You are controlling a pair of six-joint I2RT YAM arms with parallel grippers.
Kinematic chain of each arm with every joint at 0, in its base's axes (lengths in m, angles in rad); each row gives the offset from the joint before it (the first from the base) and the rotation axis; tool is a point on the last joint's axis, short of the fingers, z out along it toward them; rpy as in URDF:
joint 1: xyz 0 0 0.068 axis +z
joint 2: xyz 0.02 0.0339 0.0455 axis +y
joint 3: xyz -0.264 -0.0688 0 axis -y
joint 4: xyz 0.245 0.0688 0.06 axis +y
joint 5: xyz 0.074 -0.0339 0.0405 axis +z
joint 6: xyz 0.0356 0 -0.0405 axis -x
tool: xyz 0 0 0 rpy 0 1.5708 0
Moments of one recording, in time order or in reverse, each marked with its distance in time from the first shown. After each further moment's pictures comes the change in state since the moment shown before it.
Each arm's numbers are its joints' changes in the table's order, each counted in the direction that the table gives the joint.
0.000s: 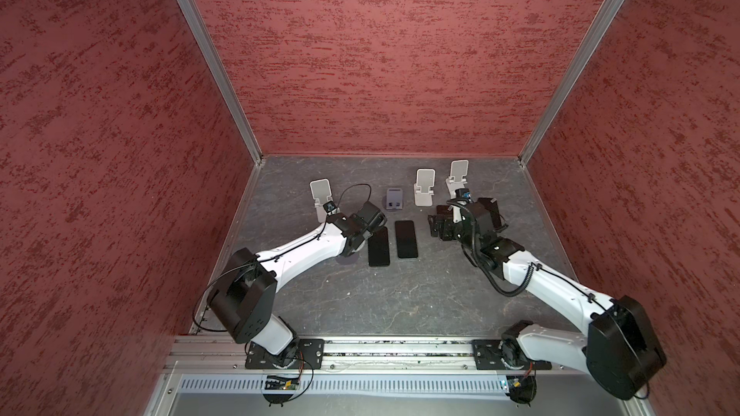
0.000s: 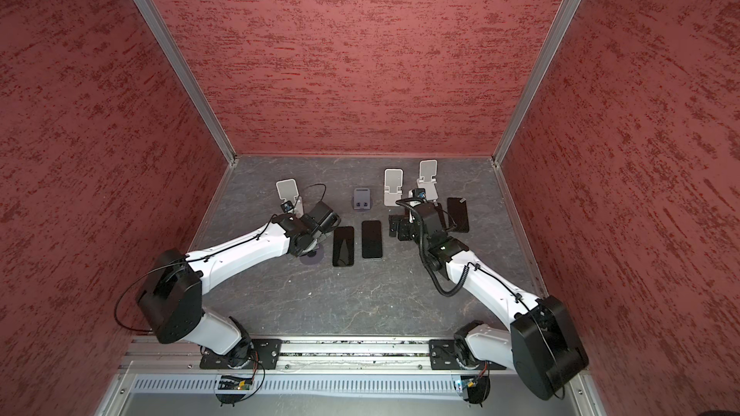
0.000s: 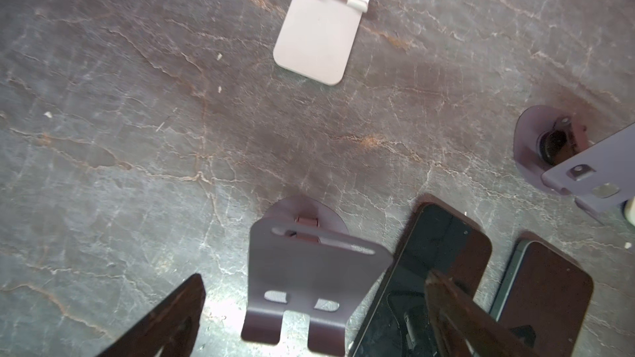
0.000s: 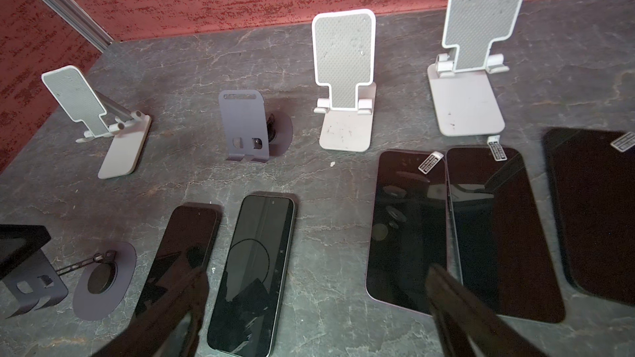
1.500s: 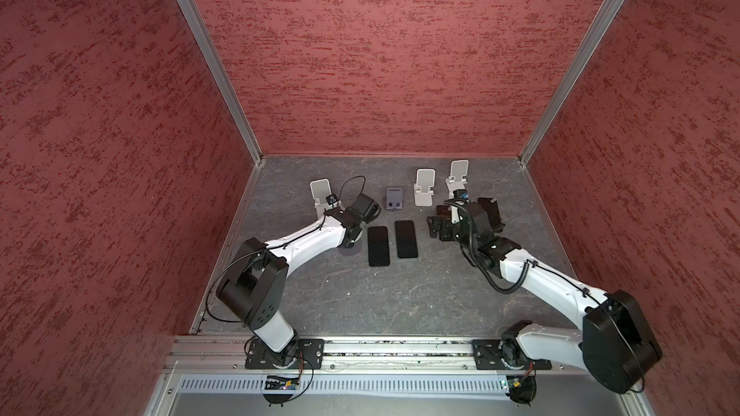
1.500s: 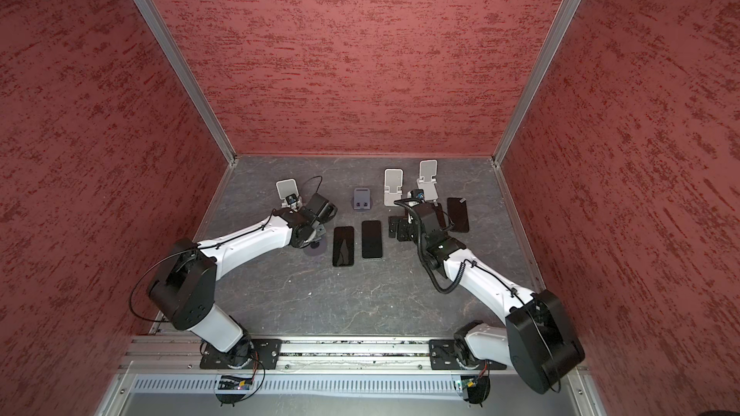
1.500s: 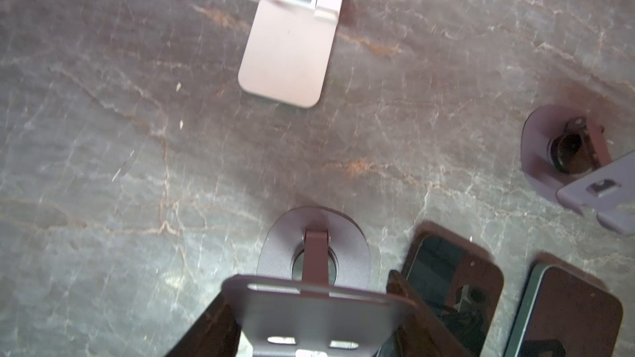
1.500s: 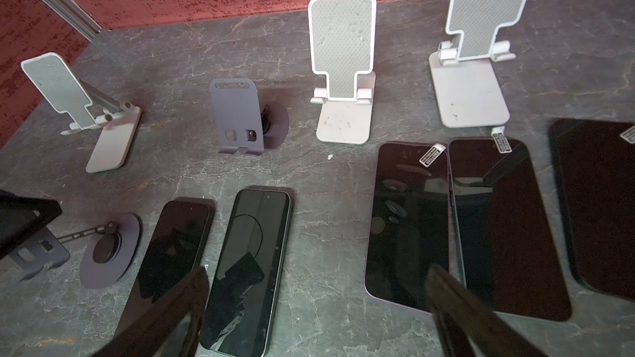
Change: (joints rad) left arm 0.104 0.077 0.029 -0.136 -0.053 -0.209; right arm 0.000 0.038 0.000 -0.005 -0.001 0.000
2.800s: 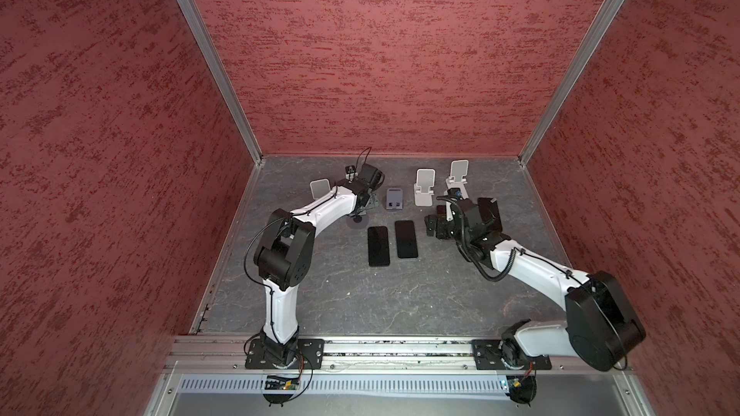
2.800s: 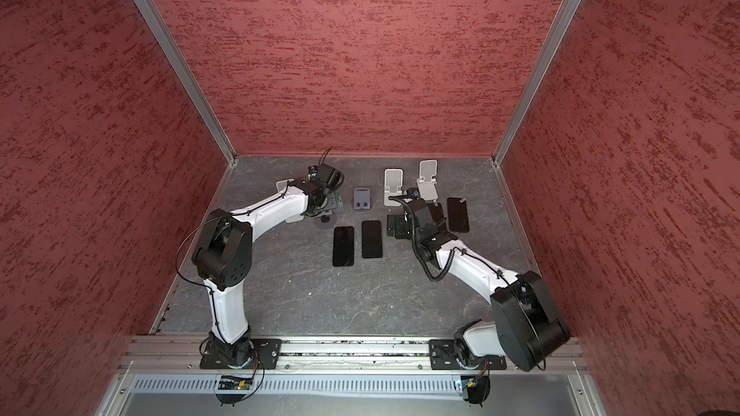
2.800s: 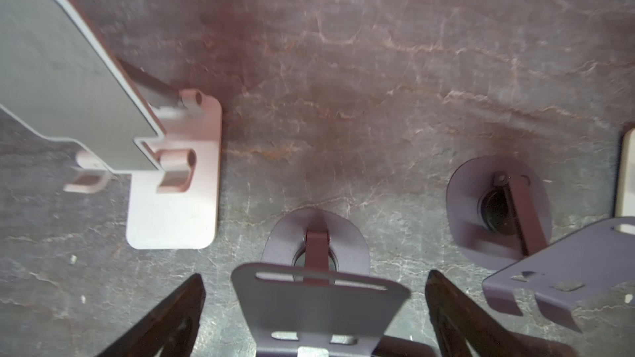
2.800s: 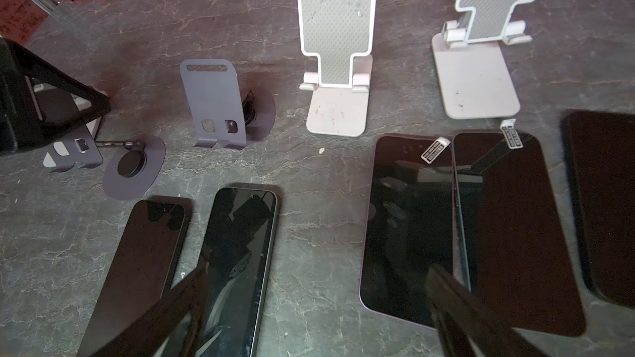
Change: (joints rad) left arm 0.085 0.312 0.397 -0.025 -0.068 -0.365; right arm -0.011 0.109 0.054 0.005 -0.013 0.021
